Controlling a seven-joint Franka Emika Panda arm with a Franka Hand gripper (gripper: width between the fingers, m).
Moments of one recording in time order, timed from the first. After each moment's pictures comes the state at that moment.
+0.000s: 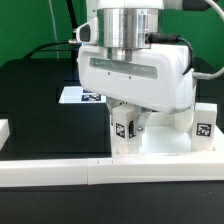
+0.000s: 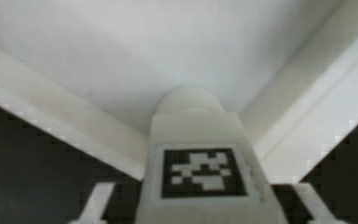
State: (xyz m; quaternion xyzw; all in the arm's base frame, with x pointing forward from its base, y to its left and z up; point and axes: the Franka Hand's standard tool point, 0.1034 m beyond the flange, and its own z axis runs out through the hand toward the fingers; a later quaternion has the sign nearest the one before) arm 0.621 -0.001 0.060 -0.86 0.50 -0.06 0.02
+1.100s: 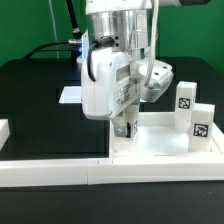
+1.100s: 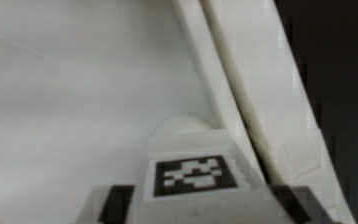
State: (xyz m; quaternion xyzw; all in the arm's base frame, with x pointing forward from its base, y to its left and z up) arm 0.618 0.002 0.056 -0.52 0.85 -0.01 0.07
